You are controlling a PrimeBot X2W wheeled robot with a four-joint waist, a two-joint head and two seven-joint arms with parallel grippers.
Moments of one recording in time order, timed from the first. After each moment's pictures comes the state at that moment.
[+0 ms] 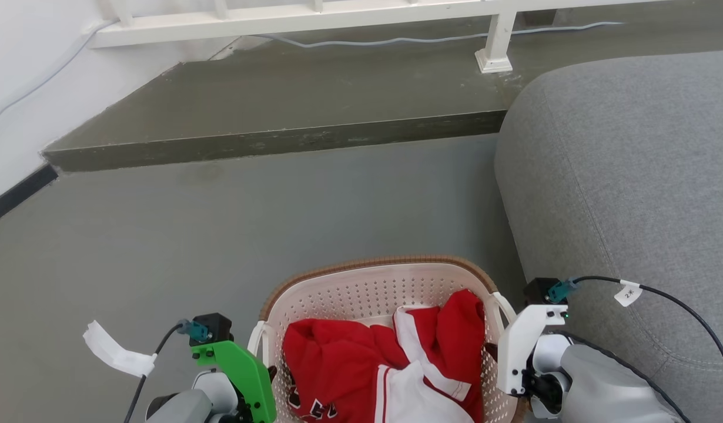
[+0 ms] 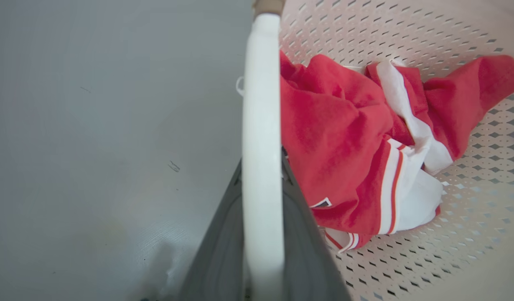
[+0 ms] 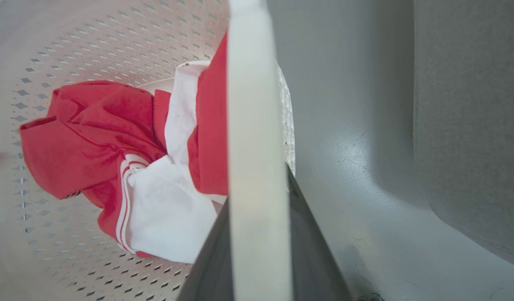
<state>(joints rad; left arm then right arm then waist) -0.47 0.07 -0.94 1.03 -1.16 -0.13 0.11 -0.48 -0.06 0.79 1.14 0.87 0.10 0.19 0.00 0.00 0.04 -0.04</state>
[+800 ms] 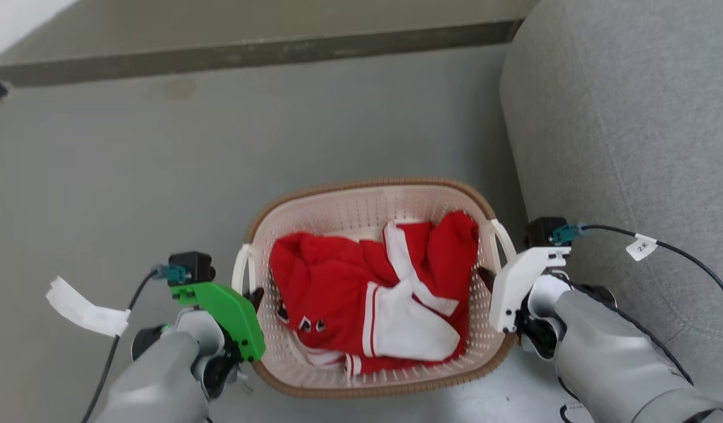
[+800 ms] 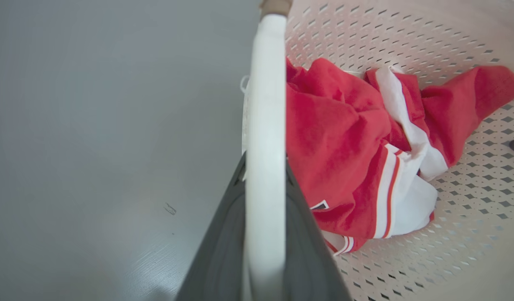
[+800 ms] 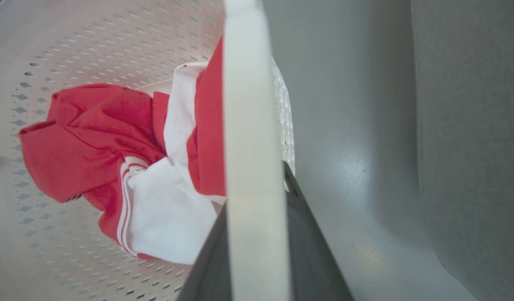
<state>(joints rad) -0.59 0.10 -0.93 1.00 -1.16 -0.13 -0.01 -0.61 -0.06 0.78 1.14 0.86 0.10 0.06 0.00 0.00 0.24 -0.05</state>
